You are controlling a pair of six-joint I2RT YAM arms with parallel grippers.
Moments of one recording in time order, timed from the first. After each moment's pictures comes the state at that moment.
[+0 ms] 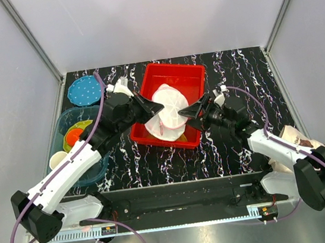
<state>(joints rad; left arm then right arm) -0.71 1.16 1.11 -0.32 0.00 -1.06 0.43 1.18 0.56 0.41 -0.47 1.29</state>
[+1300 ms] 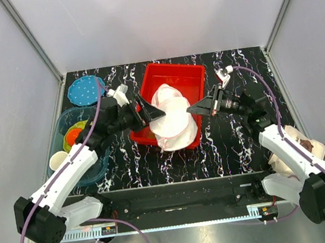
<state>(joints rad) -0.52 1.11 0.97 -0.28 0.38 -0.92 0.30 1.07 0.73 0.38 -0.89 1.15</state>
